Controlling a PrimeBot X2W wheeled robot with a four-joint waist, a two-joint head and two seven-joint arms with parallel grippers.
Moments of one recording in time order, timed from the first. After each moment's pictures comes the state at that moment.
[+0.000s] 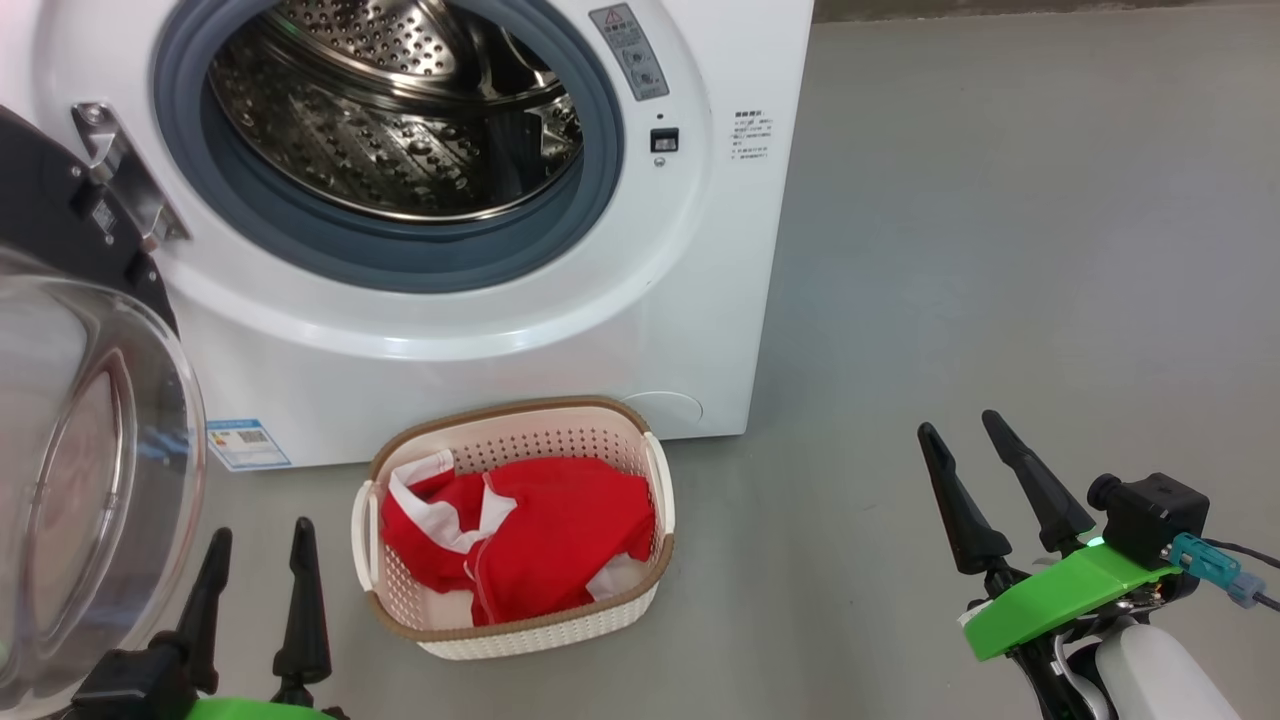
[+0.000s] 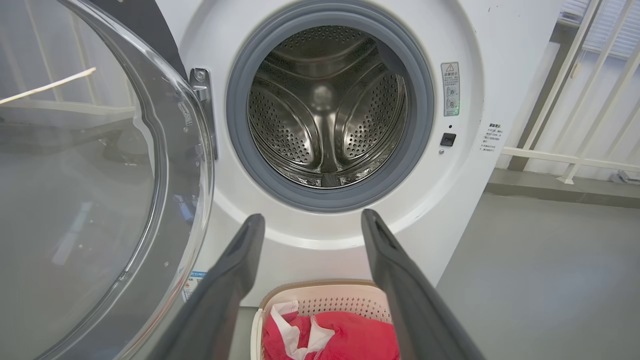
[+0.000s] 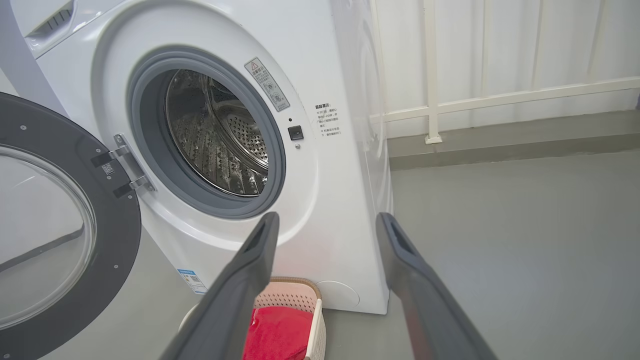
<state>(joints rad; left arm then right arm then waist) 0.00 0.12 -0.08 0.09 -0.35 0.00 -0.23 -0.22 -0.22 0.19 0.29 0.49 0.13 -0.25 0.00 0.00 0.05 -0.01</state>
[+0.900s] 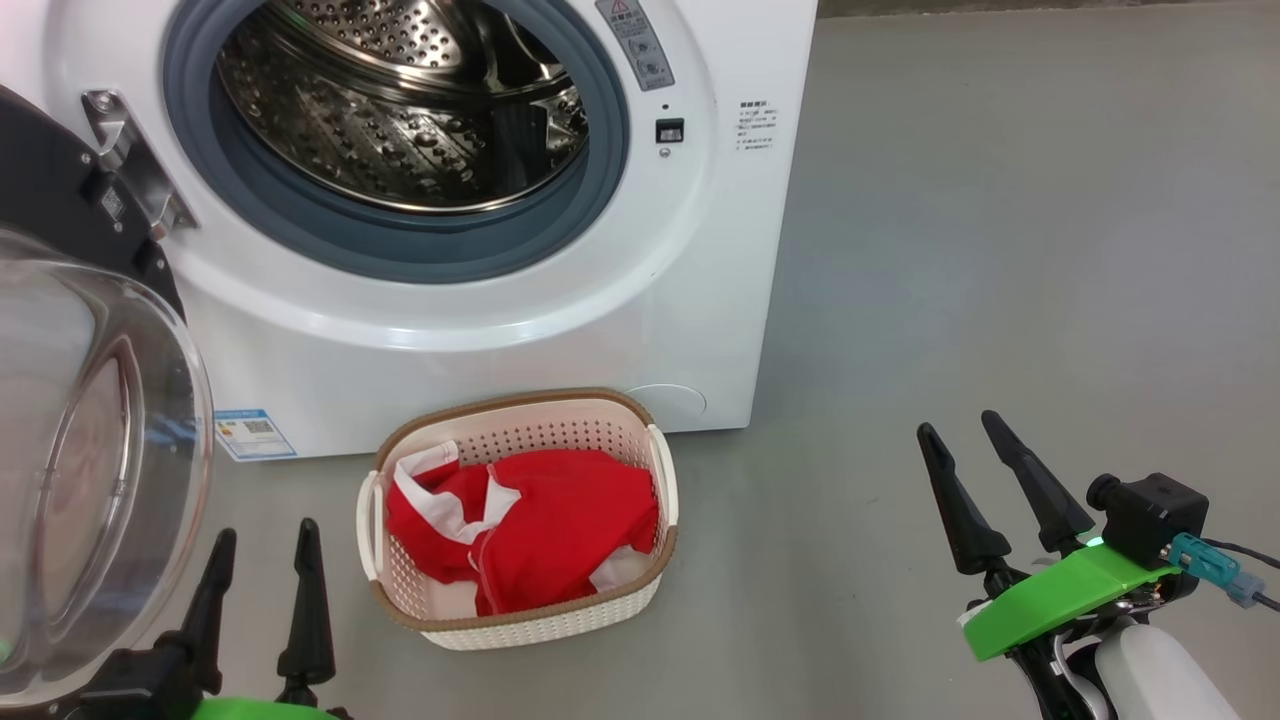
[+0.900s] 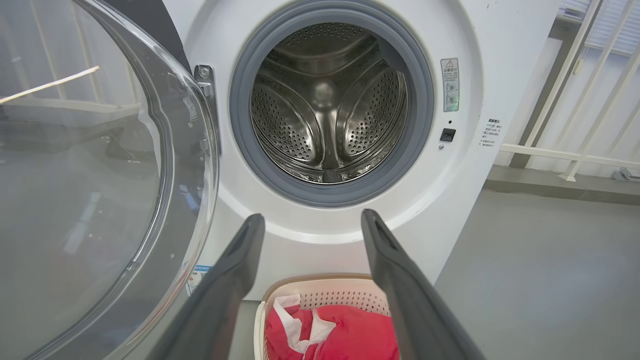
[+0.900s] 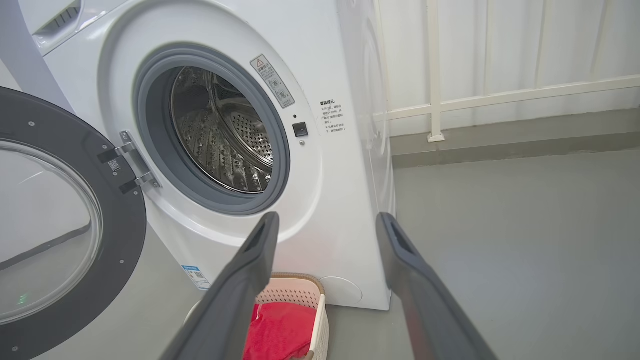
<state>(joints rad) -0.01 0.12 -0.10 0.09 -0.36 0.01 -0.23 -0.22 -0.22 0.19 0.29 0.49 0.13 -0.25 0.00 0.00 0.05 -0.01</state>
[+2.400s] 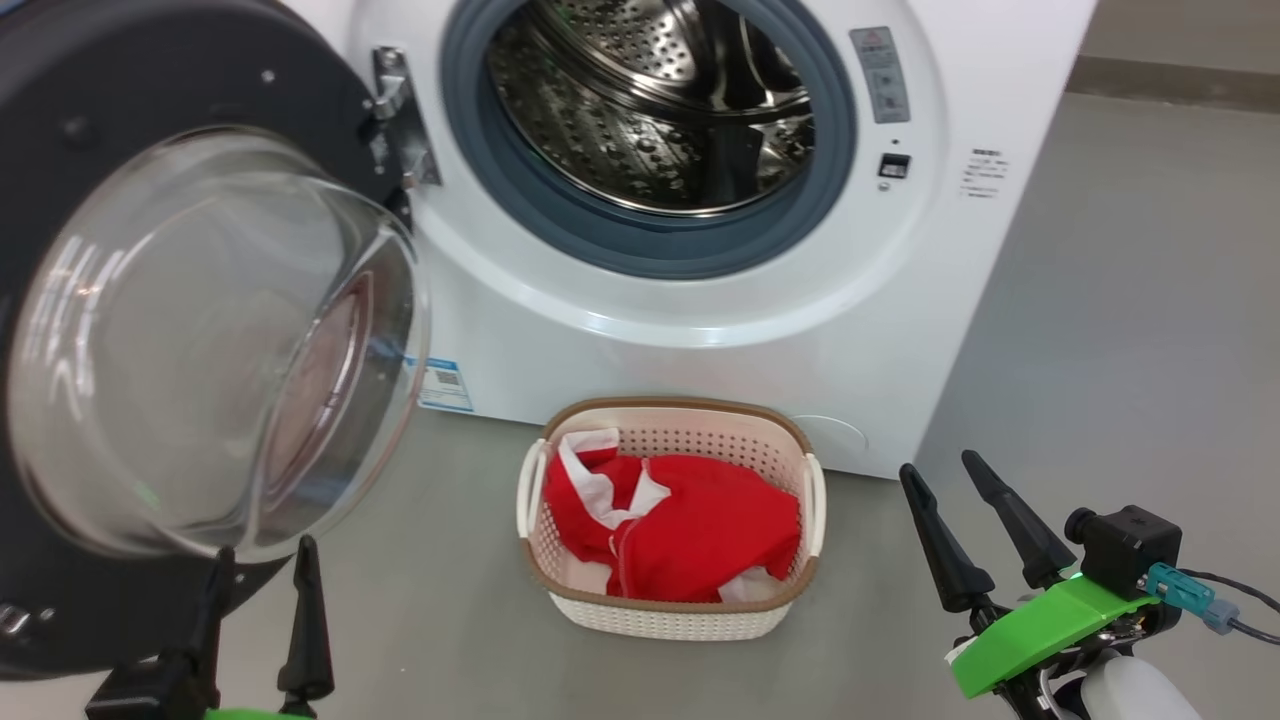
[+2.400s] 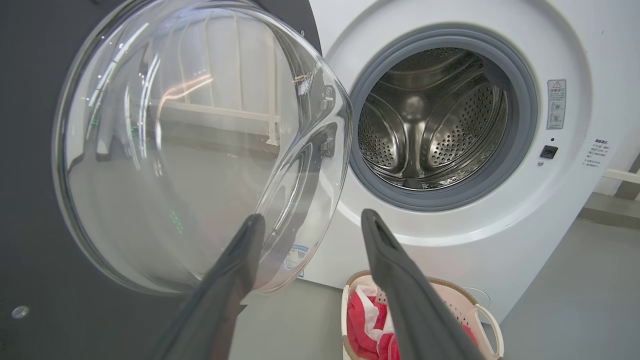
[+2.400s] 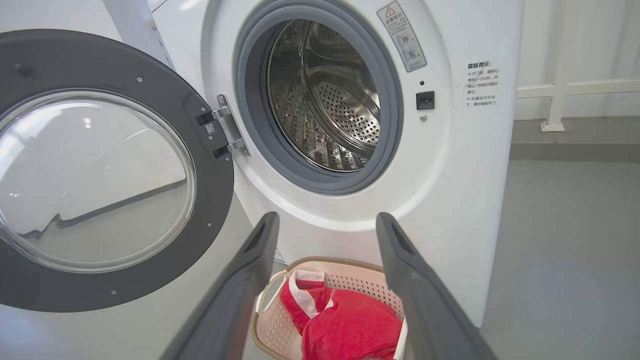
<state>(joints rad) 0.01 0.15 -0.12 0.10 -0.37 0.05 -0.23 -0.19 -0.22 0.22 0.30 0.50 0.13 -0.25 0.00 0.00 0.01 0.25</state>
